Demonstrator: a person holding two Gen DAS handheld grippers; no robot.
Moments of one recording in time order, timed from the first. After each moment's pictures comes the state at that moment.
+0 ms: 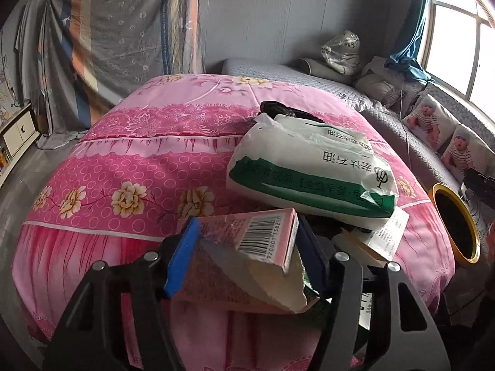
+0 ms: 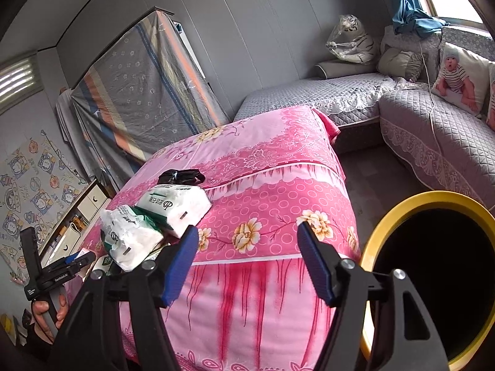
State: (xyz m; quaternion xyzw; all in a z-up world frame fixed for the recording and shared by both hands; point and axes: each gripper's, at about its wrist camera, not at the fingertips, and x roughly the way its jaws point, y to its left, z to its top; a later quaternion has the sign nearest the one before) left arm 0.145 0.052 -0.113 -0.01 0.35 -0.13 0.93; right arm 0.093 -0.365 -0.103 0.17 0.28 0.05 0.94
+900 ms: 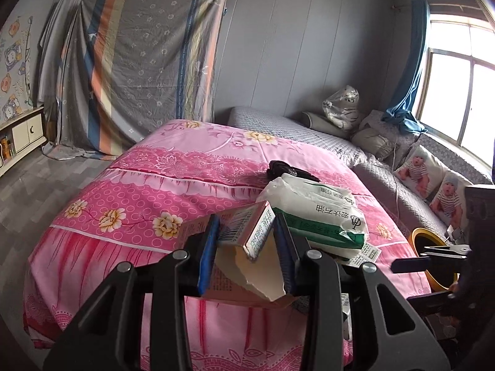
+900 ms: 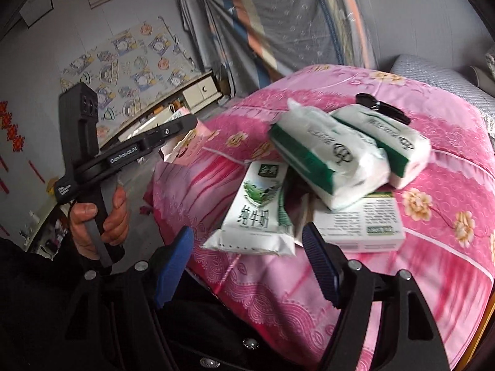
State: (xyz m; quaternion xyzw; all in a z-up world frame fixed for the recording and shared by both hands) left arm 0.086 0.100 -0.061 -0.07 0.24 -0.13 0.96; right arm 0.107 -0.142 -0.102 0.00 0.39 0.35 0.85
